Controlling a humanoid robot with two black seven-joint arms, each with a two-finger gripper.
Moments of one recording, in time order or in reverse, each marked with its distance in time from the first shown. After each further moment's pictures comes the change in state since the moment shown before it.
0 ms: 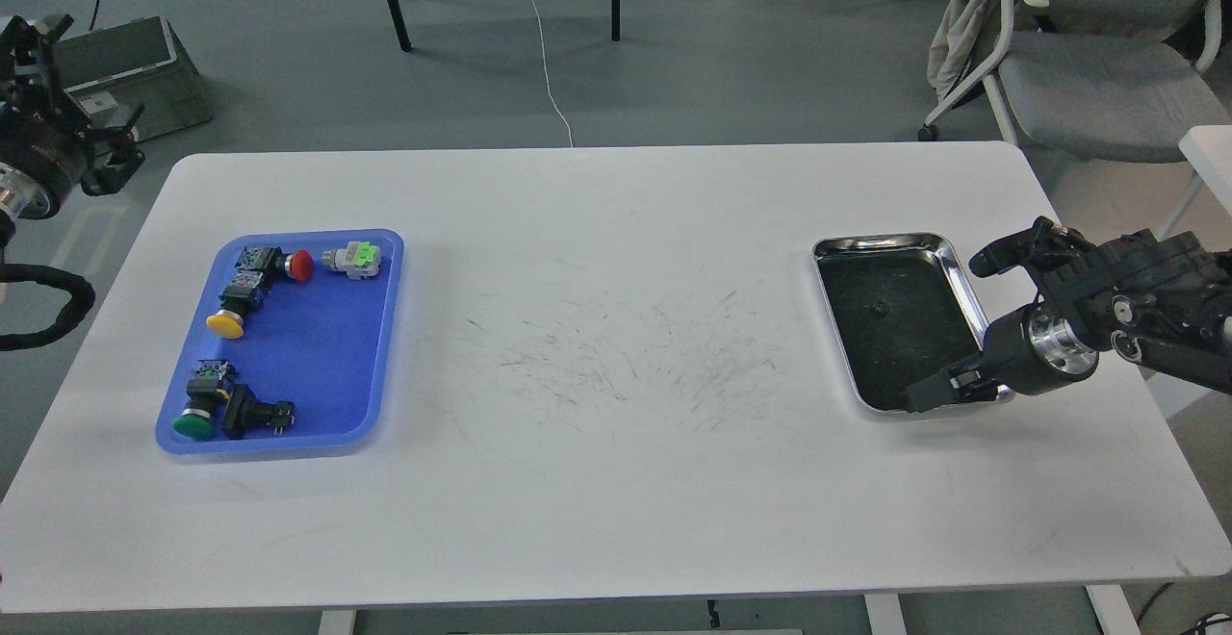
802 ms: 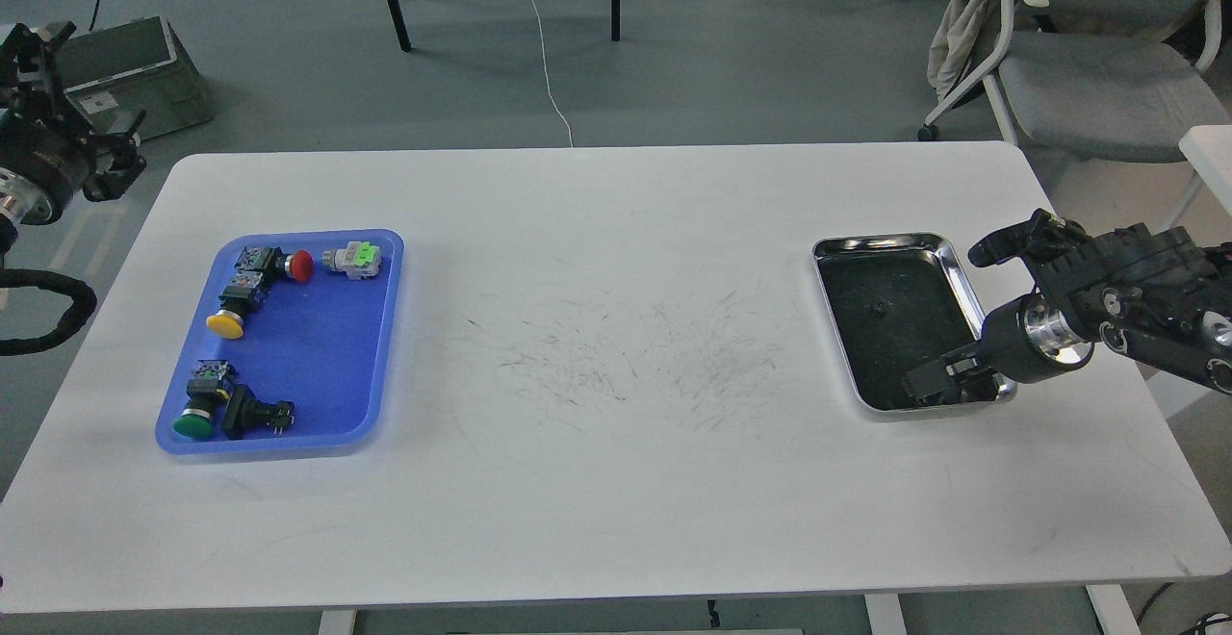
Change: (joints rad) left arm 0.004 -0.002 -0.001 0.000 -0.001 0.000 0.000; right arm -0.029 0.048 0.016 -0.077 0.011 0.000 0.000
